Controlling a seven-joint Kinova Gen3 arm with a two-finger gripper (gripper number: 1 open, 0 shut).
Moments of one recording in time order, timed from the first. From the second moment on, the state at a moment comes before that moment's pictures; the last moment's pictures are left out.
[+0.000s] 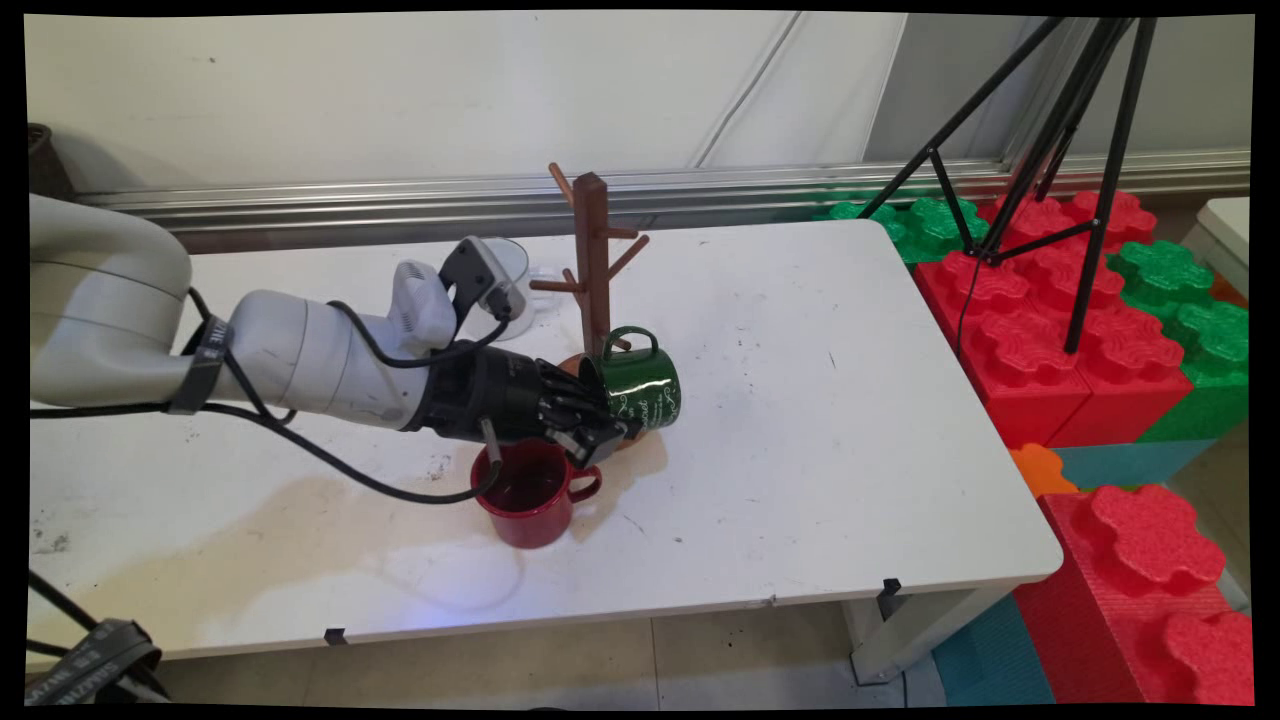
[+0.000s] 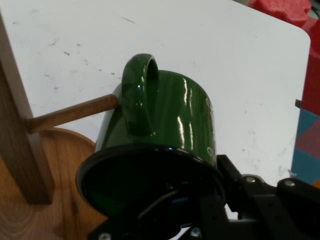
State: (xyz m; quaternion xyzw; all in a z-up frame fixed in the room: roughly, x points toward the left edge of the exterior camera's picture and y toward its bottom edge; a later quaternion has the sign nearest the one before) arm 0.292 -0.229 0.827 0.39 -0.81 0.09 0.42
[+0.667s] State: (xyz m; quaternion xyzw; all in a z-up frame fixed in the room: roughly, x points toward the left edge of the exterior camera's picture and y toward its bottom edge) arm 0.302 -0.214 0.854 0.36 -0.83 0.09 0.41
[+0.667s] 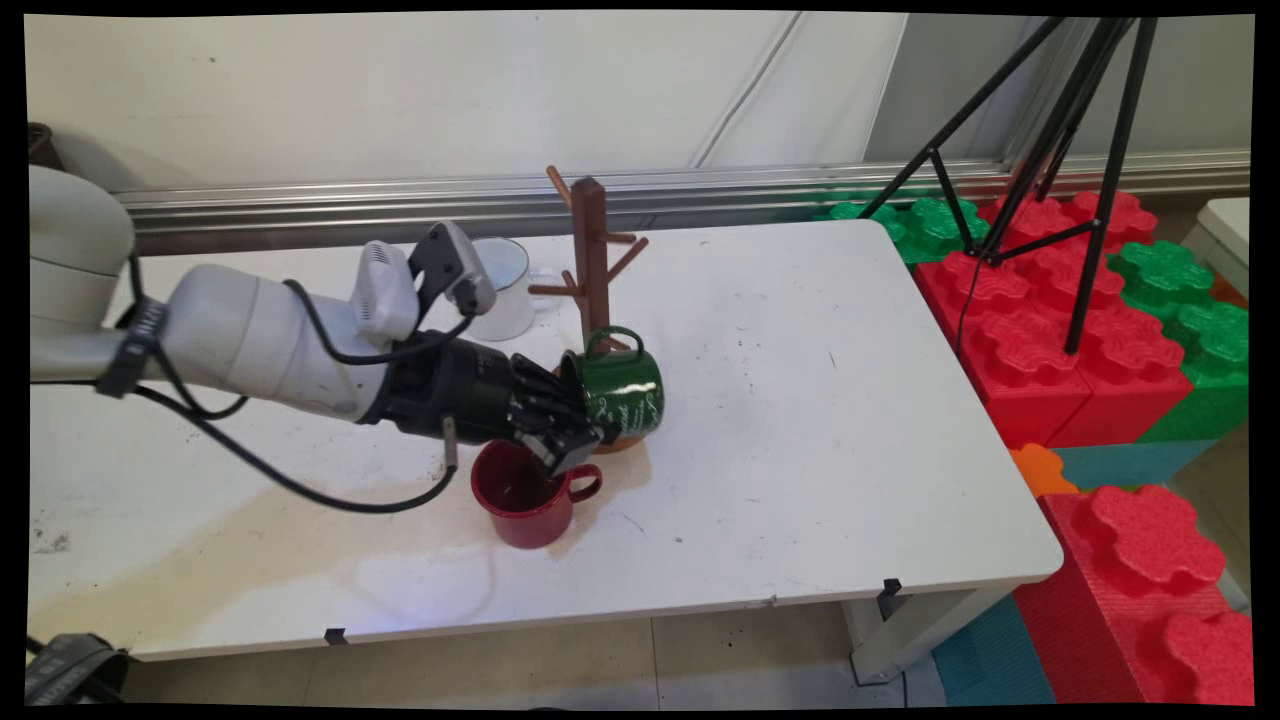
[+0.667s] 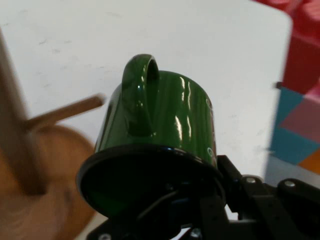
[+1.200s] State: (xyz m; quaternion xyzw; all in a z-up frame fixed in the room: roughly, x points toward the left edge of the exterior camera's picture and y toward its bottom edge) arm 0.314 -0.196 0.881 0.34 -0.85 0.06 0.41
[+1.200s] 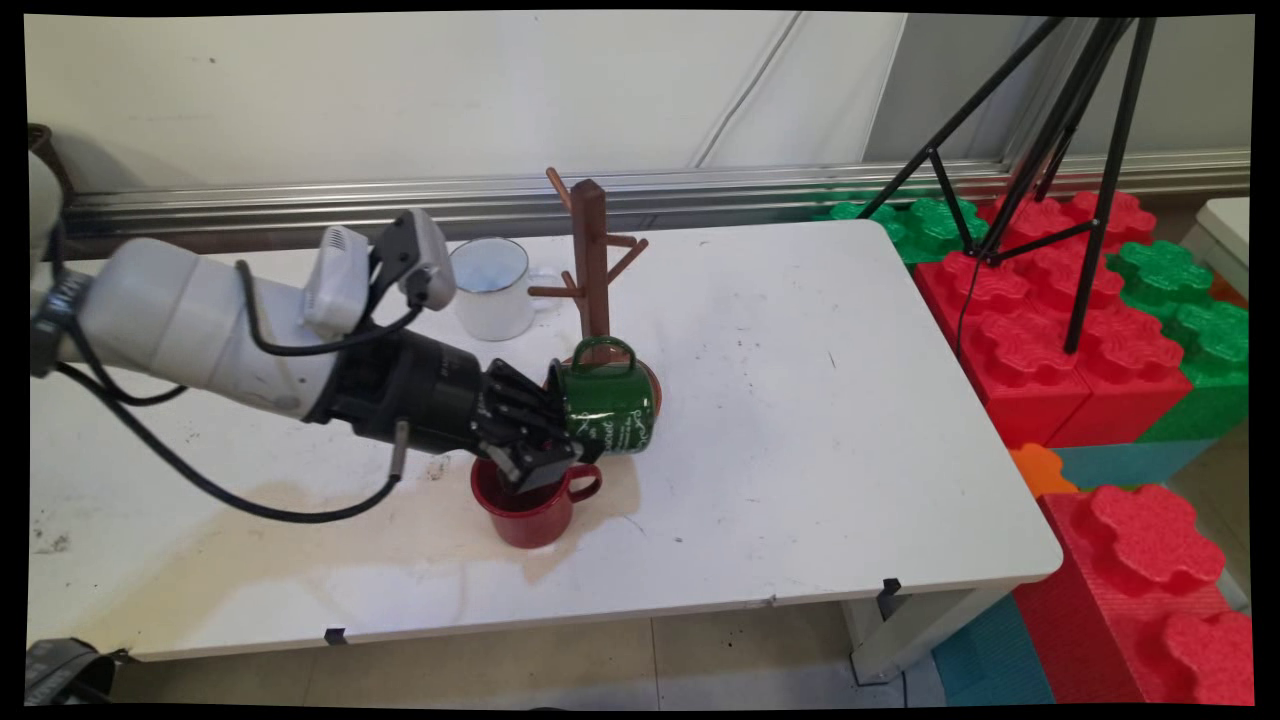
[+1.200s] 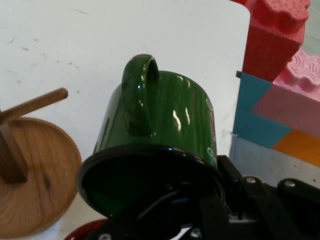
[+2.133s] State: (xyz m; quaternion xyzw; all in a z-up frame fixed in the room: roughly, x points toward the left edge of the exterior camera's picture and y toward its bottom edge) arm 0.367 -0.182 0.923 0.28 -0.89 0.07 0.36
